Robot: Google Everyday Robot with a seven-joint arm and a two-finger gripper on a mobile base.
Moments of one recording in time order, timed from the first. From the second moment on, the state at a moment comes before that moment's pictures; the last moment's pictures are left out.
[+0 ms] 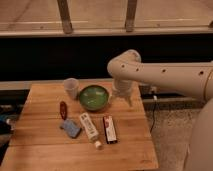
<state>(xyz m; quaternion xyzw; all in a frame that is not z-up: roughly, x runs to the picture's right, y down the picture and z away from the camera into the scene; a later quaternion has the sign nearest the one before) 0.077 0.068 0.723 -0.19 0.24 0.73 0.61</state>
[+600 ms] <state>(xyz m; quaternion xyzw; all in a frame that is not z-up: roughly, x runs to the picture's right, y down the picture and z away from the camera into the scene) 0.002 0.011 0.727 -0.18 0.17 0.68 0.69</state>
